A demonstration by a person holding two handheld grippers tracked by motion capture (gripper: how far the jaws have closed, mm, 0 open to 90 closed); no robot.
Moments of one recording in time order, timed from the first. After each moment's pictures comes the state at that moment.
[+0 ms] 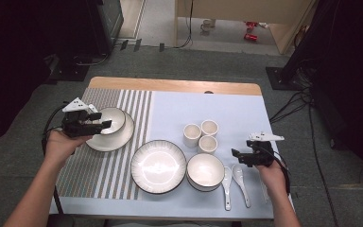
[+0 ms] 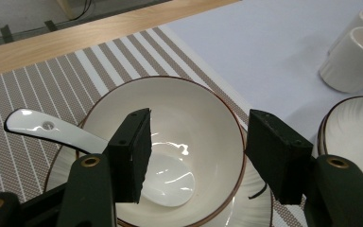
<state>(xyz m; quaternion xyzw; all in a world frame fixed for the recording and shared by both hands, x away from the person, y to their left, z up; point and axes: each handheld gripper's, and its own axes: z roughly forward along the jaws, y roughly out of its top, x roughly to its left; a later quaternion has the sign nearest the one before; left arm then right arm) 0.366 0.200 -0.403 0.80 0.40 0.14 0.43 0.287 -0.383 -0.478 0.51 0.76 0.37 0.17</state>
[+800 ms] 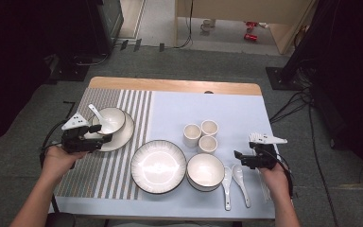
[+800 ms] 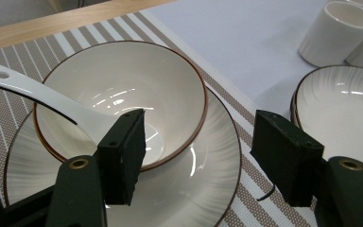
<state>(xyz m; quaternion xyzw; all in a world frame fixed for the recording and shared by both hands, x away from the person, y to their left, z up) 0.327 0.196 -0.421 0.81 0.37 0.15 0.43 0.279 -0.390 -0.478 0.50 0.76 0.37 0.18</state>
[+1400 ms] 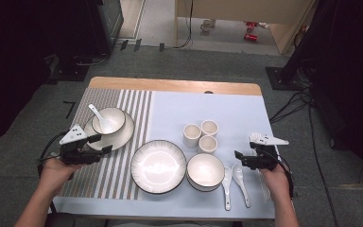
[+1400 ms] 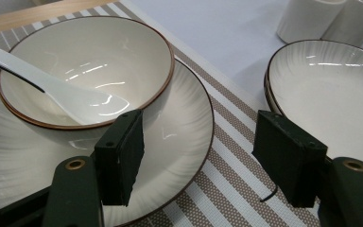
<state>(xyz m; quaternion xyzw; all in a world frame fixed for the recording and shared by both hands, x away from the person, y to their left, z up) 0.301 0.200 -0.436 0.81 0.36 0.14 0.44 0.276 -0.392 -0.478 0.50 0.76 0.38 0.18</state>
